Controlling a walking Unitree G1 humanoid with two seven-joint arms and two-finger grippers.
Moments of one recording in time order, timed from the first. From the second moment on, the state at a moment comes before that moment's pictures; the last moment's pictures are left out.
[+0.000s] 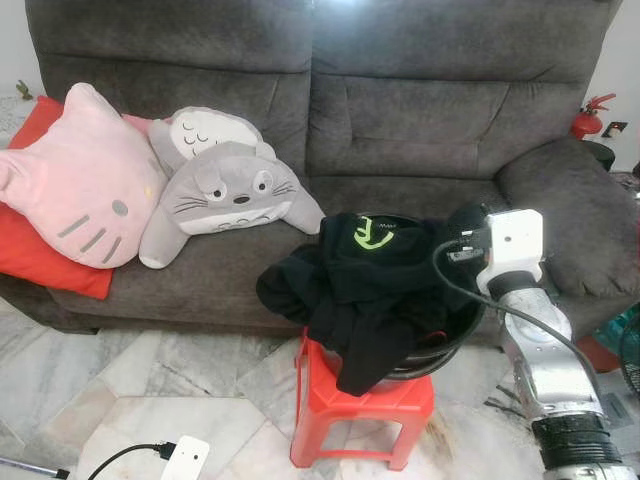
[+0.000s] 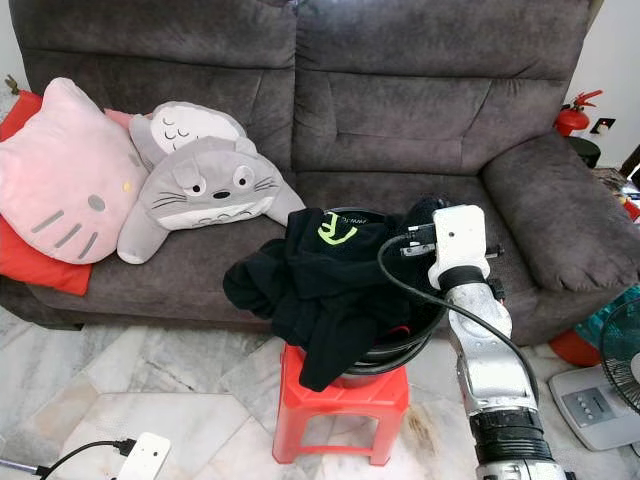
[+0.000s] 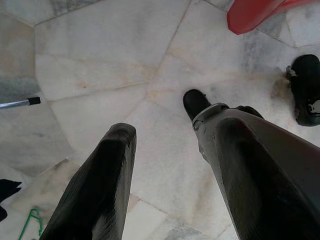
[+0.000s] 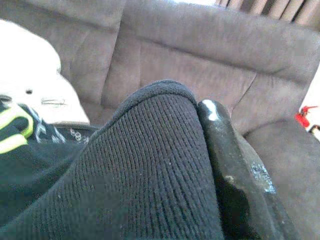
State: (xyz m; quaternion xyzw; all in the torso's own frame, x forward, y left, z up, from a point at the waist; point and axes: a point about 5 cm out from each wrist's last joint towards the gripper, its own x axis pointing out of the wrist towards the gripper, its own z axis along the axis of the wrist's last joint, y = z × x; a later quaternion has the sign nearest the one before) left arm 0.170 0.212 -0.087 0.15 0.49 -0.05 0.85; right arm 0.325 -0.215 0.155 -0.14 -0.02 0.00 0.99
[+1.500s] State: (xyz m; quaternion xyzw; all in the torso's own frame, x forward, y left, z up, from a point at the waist) left arm 0.161 0.220 -0.088 0.16 0.50 -0.05 0.85; right arm 0.280 -0.177 0.146 0.01 -0.05 -0.05 1.00
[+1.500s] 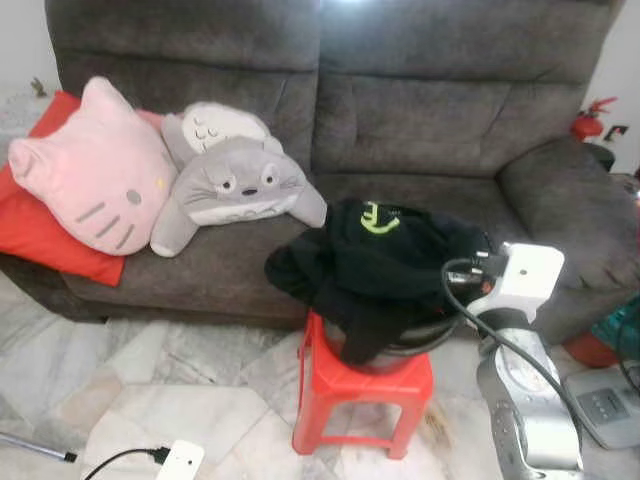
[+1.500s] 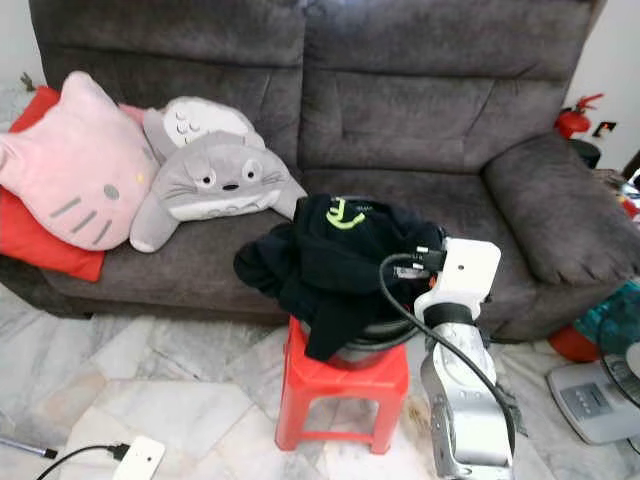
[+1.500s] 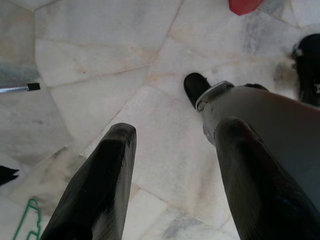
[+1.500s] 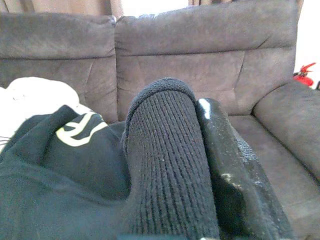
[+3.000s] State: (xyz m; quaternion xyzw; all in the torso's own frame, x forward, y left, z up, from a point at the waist) left arm 0.165 0.216 -0.088 0.15 0.49 -0.05 0.86; right arm 0.290 -0.166 0.155 -0.04 -0.07 0.00 1.00
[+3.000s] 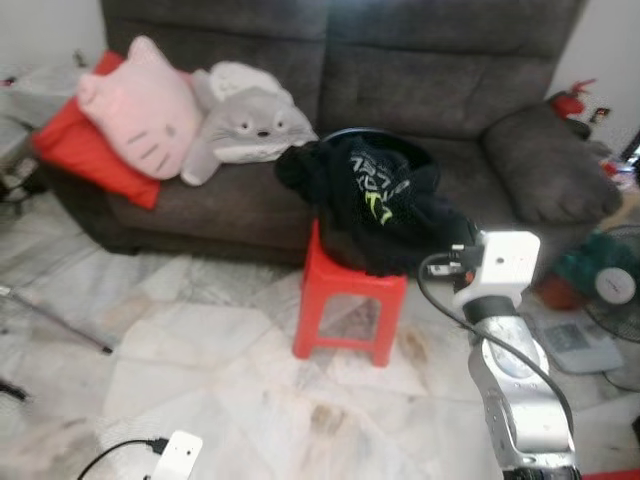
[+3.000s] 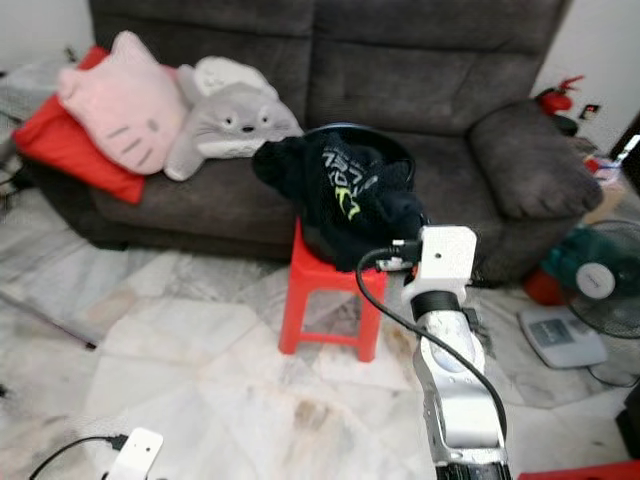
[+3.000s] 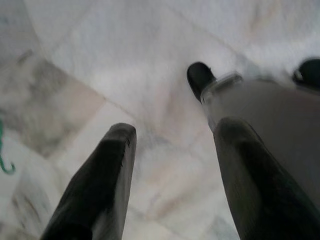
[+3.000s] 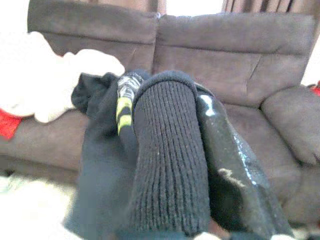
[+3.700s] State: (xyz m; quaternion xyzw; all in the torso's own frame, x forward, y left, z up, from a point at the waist) left arm 0.171 0.219 -0.084 0.15 0.48 -0.05 0.86; right arm 0.289 -0.152 0.154 -0.06 -0.07 0.06 0.99
